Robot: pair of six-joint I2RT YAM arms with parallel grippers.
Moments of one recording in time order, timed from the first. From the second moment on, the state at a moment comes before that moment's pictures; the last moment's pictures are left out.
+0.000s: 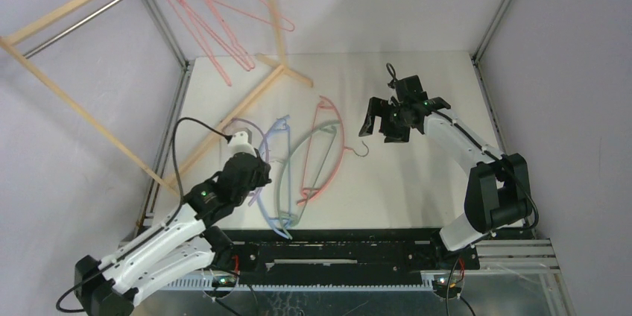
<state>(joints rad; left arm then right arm) -0.73 0.71 0.56 -0.46 -0.45 -0.67 0.30 1.54 1.17 -0.65 -0.28 0.47</state>
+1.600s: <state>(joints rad) -1.06 1.16 0.46 0.03 -0.45 -0.42 0.35 1.72 1.31 -0.62 -0.35 0.49</state>
